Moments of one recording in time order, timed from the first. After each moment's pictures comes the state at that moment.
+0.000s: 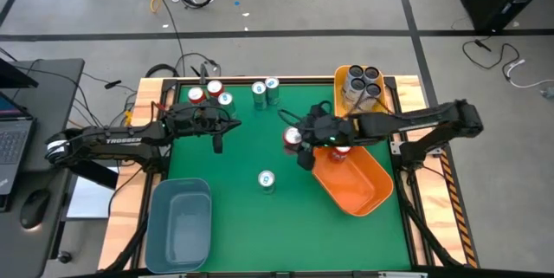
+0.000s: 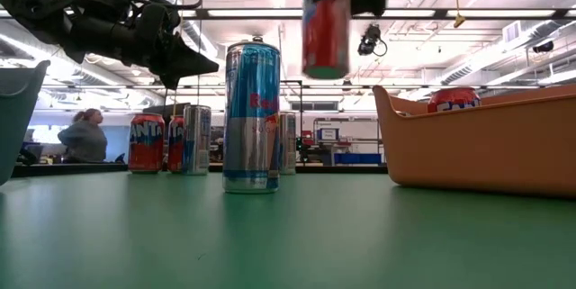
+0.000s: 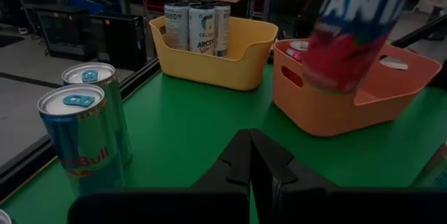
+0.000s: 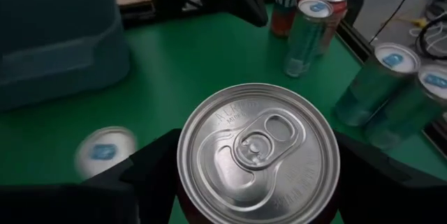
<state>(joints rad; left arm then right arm) 0.40 0.92 0.29 0.48 0.19 -0.05 0.07 1.43 1.21 -0.39 0.29 0.24</state>
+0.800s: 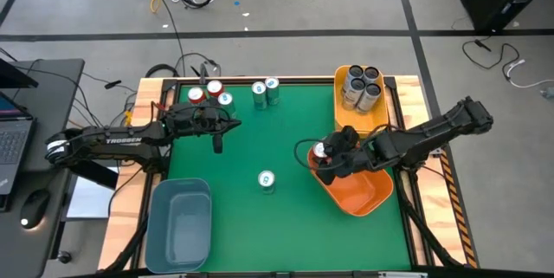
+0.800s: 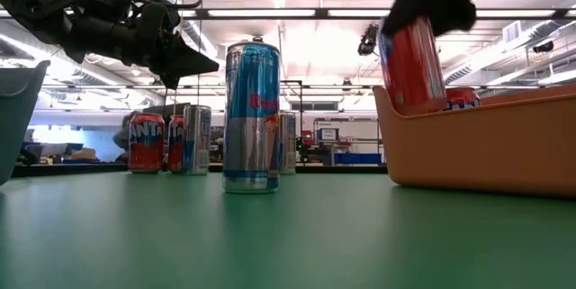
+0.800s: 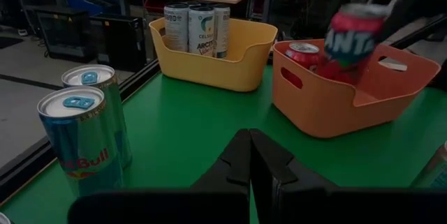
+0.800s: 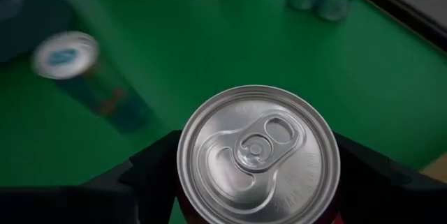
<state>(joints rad) 0.40 0.92 0.29 0.49 0.19 -0.05 0.32 1.31 1.03 -0.69 0.58 0.78</state>
